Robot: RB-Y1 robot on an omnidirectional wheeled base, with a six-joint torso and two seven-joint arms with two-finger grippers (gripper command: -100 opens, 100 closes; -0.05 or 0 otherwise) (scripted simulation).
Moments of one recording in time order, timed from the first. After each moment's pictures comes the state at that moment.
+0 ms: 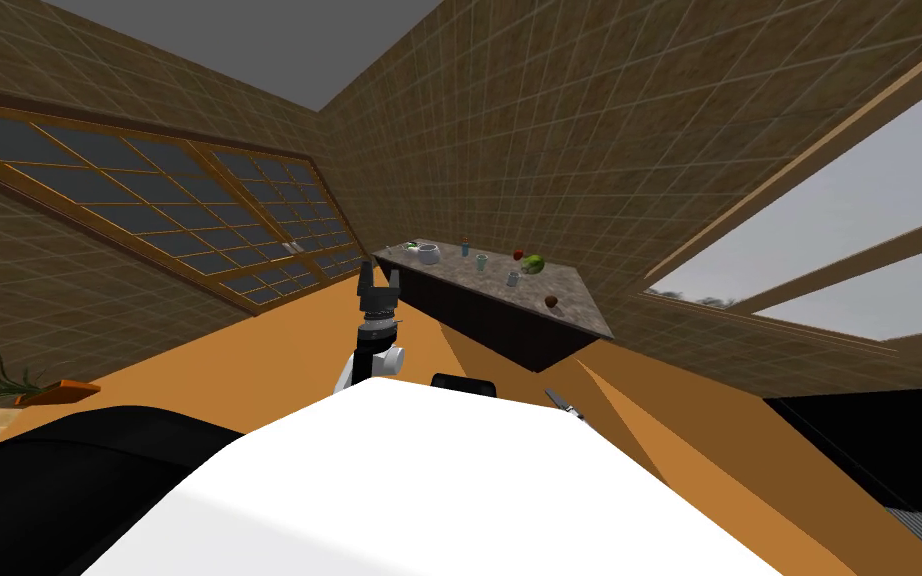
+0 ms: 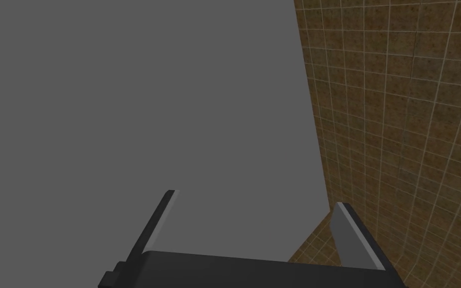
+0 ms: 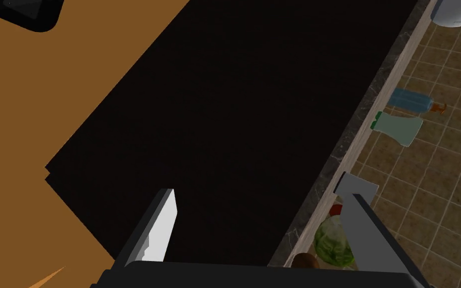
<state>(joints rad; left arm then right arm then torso) 0.46 -0.03 -0.01 -2.27 -0.12 -0.60 0.14 0.97 -1.11 0.33 -1.92 -0.41 -0.38 0.04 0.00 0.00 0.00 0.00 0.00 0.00</state>
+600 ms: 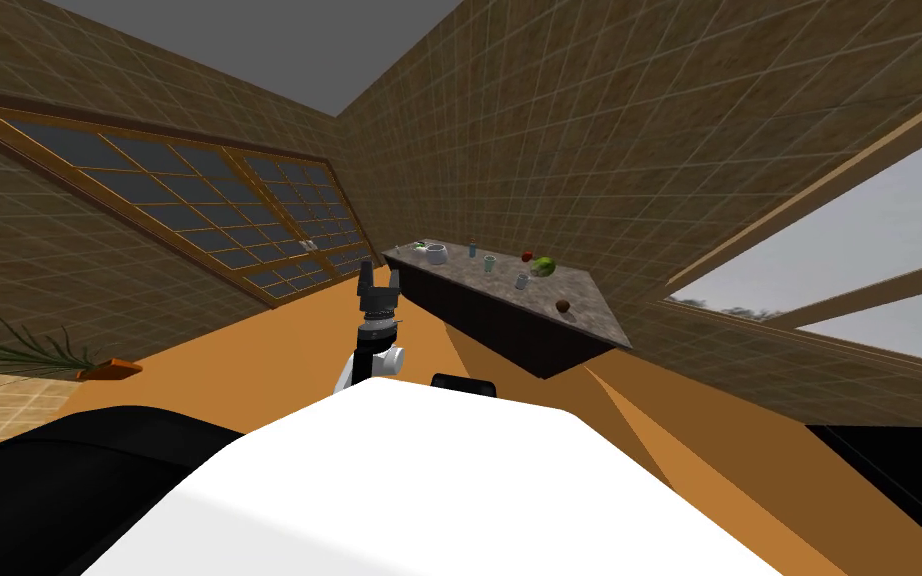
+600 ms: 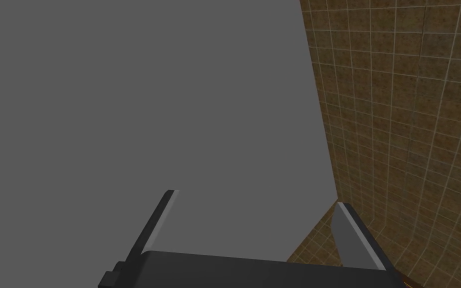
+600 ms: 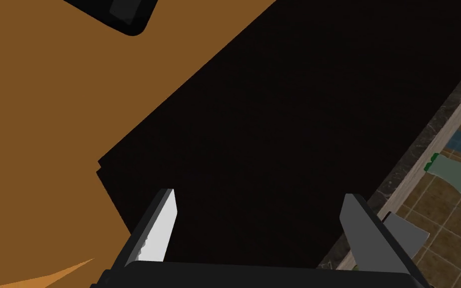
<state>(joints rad) 0.46 -0.03 -0.01 -2.27 -0.12 -0.60 0.14 1.03 -1.28 0.34 -1.89 -0.49 -0.34 0.04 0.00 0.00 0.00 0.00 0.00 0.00</state>
